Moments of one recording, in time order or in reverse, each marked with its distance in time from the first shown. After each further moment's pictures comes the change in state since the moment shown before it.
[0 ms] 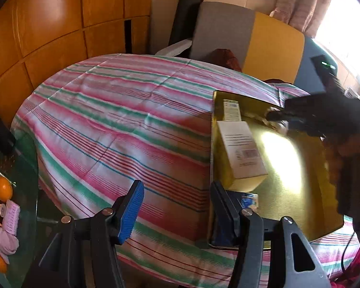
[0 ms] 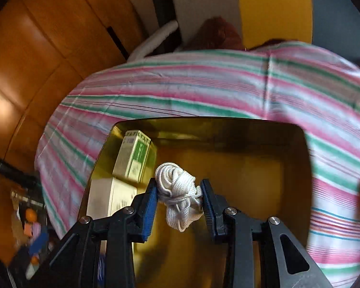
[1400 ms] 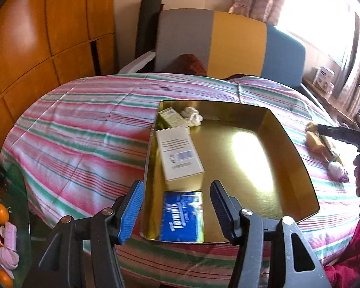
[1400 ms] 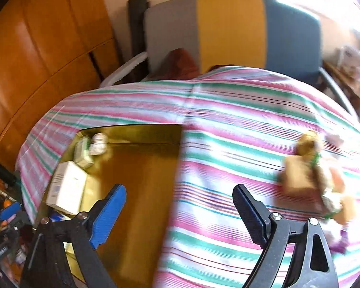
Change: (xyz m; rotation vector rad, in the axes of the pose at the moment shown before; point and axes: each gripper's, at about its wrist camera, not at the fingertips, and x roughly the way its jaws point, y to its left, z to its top) left arm -0.035 -0.075 -0.004 0.185 -0.056 -0.092; right arm -0.146 -0.119 -0.075 -0.033 -0.240 -0.207
